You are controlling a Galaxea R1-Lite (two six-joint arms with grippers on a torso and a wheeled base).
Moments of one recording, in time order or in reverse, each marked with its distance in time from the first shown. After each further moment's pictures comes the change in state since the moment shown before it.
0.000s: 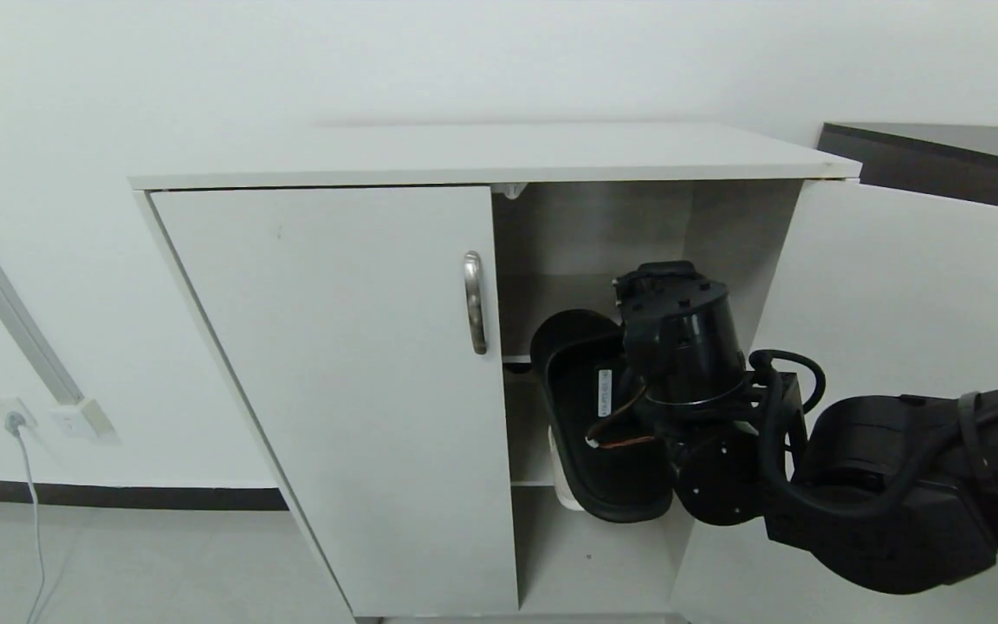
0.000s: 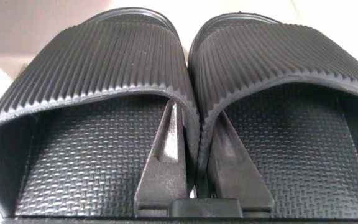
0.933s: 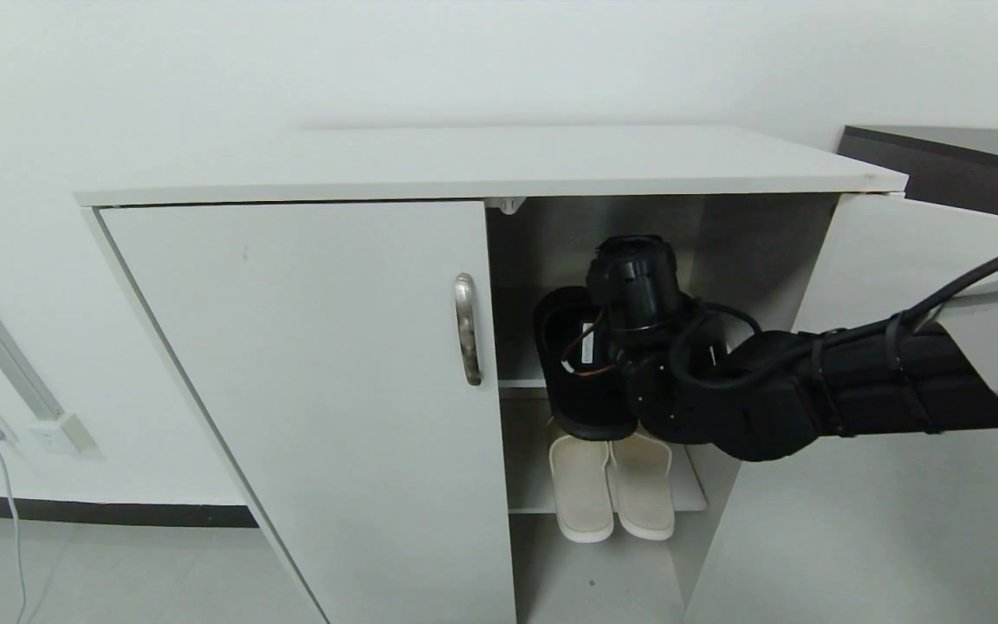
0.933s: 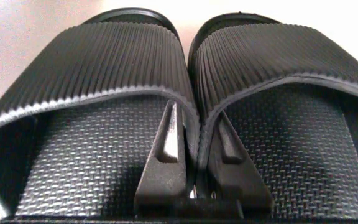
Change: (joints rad) left arm 0.000 0.000 0.000 -0.001 0.000 0.000; right arm -0.134 0.201 -0.336 0.120 0.062 0.000
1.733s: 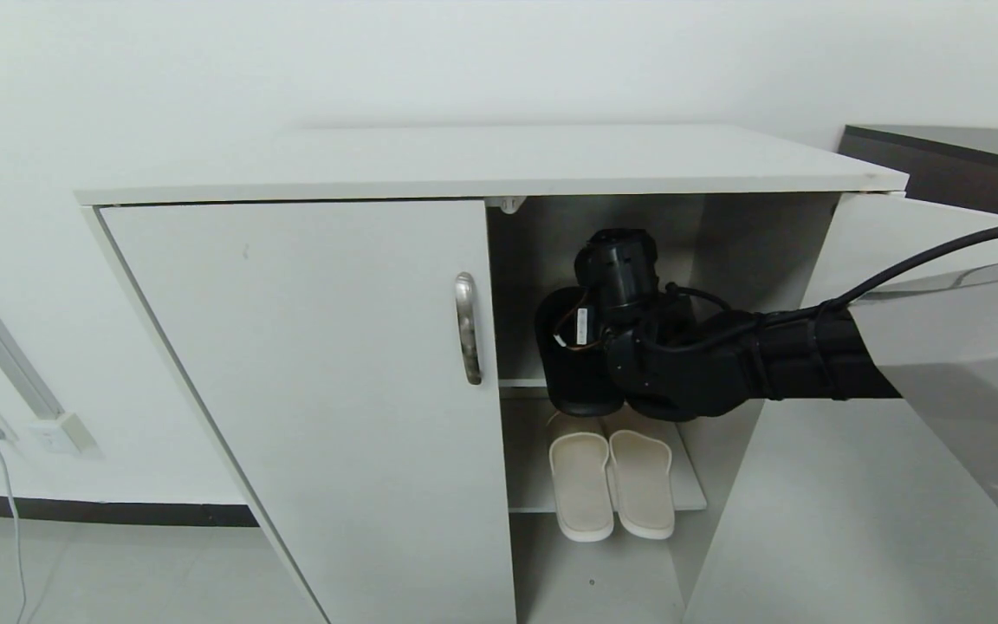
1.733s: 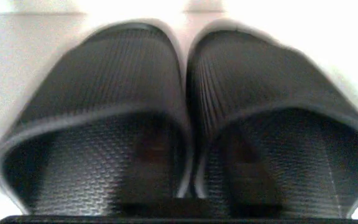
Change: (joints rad) left arm 0.000 0.000 0.000 0.000 0.000 -0.003; right arm -0.059 0.142 -0.224 0.086 0.018 -0.027
